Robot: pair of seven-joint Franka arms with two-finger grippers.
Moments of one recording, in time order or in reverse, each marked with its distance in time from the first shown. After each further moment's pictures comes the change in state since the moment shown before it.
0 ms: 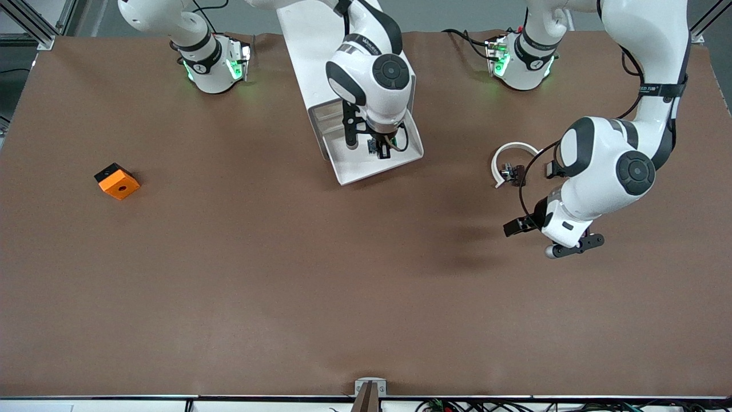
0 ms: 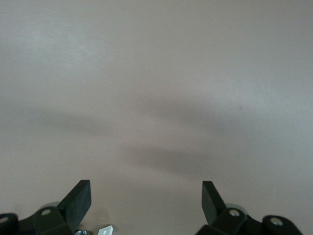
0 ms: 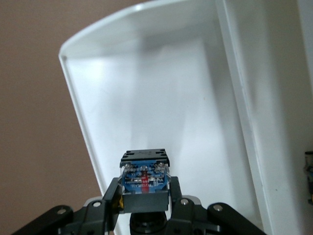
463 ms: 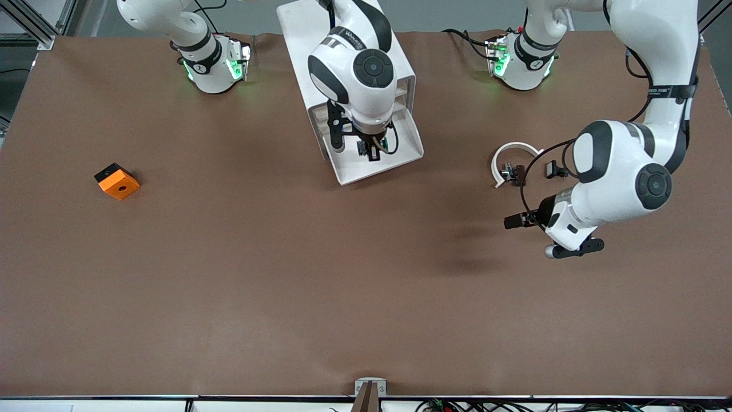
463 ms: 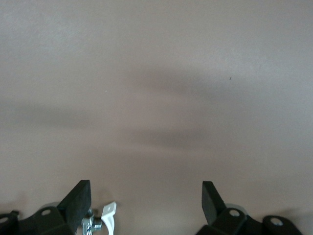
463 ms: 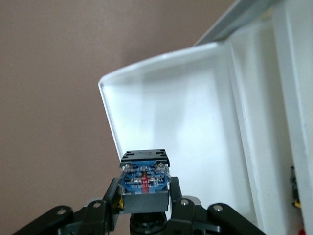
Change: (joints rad) left arm 0.027 0.025 -0.003 0.060 -0.105 -0.127 0.200; right arm -0.058 -0.072 0.000 -0.002 0.000 -0.041 -0.067
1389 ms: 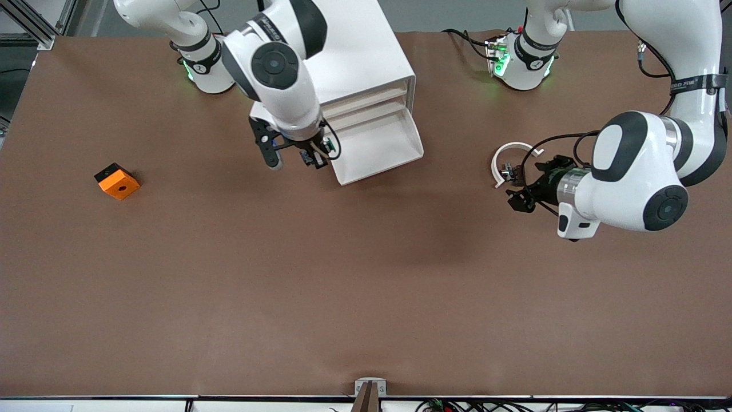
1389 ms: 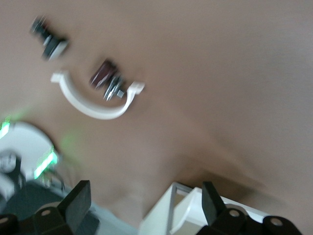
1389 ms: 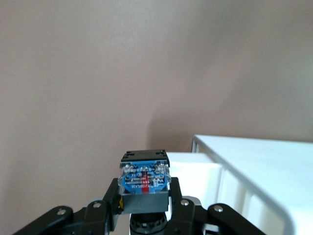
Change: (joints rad) left arm 0.059 0.041 -0.040 0.265 0.001 -0.596 -0.585; right arm -0.196 -0.227 0.001 -0.143 0.000 -0.084 -0.476
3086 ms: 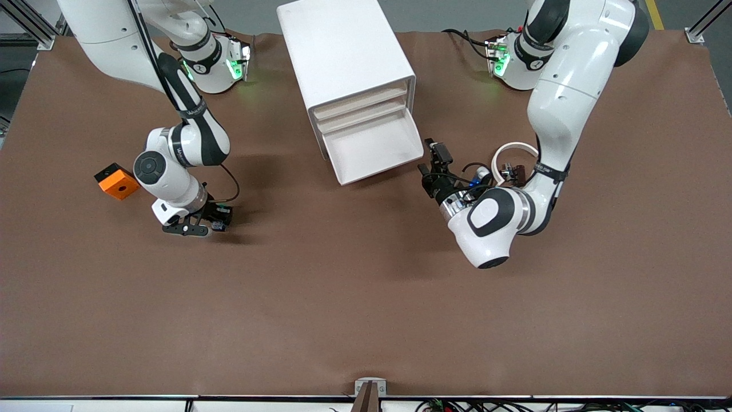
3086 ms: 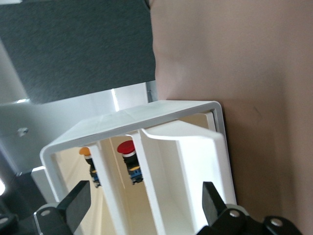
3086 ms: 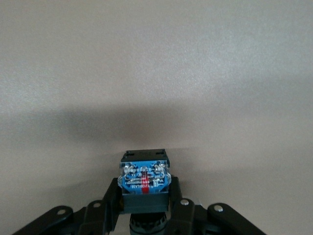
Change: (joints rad) left arm -0.109 0.459 -0.156 0.221 -0.431 -0.312 -1.227; right arm -0.539 0.121 -0.017 -0.600 -0.006 0.807 -1.670
